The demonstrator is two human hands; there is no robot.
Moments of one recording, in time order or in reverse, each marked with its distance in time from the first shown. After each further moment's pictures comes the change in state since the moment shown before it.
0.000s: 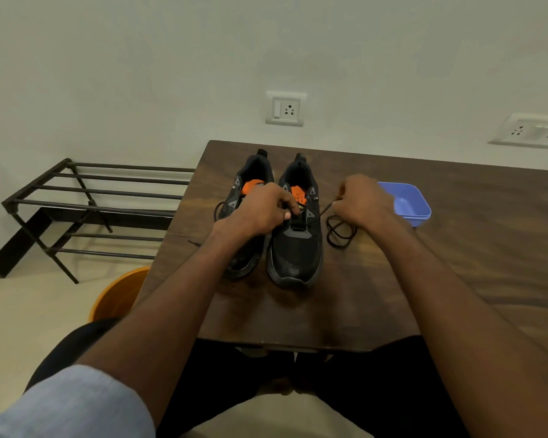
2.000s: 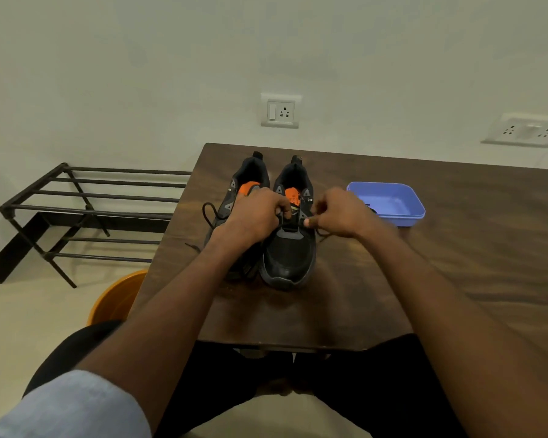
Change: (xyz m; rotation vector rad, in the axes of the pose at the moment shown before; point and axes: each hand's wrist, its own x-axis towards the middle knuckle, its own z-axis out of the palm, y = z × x) left_hand -0.008 0.005 0.004 0.196 0.035 -0.032; right_hand -0.007 -0.003 0.014 0.141 -0.242 -0.151
